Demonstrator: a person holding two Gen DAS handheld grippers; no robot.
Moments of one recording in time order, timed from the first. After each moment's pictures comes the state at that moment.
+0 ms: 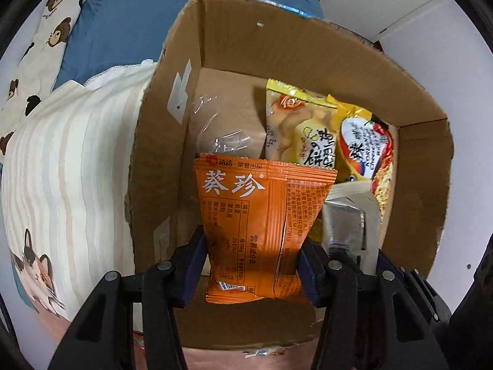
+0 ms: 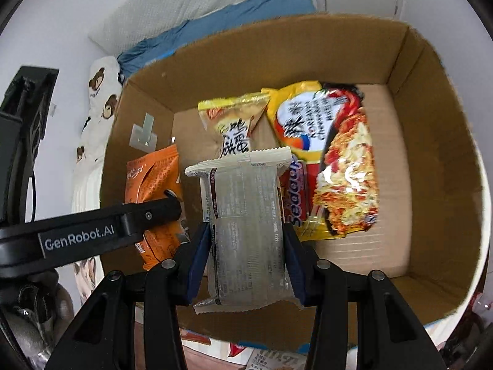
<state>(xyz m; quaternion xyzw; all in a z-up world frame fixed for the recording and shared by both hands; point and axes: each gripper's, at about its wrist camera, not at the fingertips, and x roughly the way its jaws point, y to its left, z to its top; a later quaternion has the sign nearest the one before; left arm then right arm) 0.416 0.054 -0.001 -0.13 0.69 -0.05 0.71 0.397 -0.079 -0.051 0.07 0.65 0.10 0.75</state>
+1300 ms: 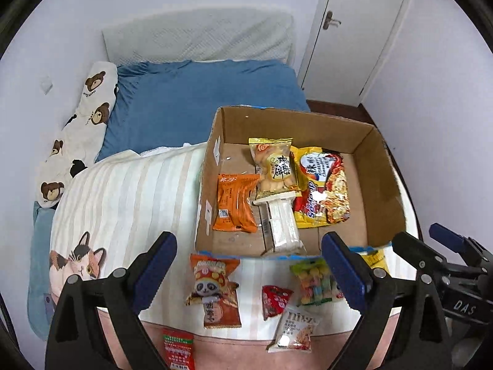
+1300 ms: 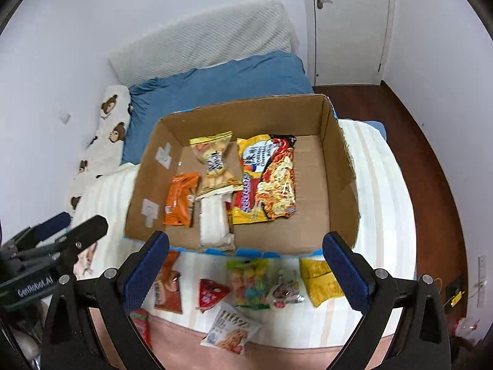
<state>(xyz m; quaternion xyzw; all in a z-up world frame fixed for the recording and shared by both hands) 0.267 0.055 0.119 -0.06 0.49 -0.02 0.87 0.291 -0.139 0.088 0.03 0.53 0.09 0.84</state>
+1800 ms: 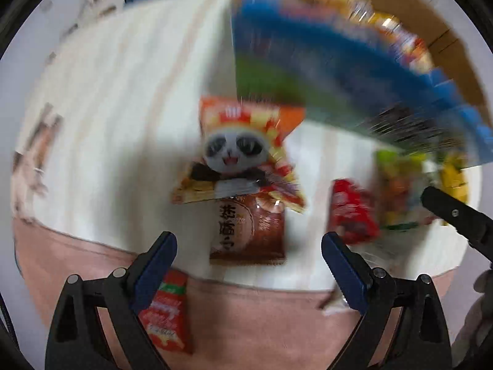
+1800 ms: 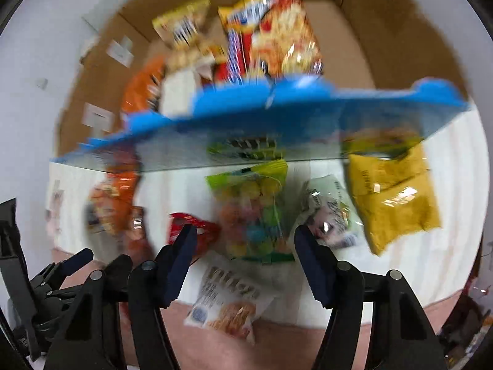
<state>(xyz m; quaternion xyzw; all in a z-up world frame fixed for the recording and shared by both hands) 0.246 0.075 -0.094 -0.09 0.66 0.02 0.75 0.273 -0.128 -0.086 0.04 0.66 0.07 0.74</state>
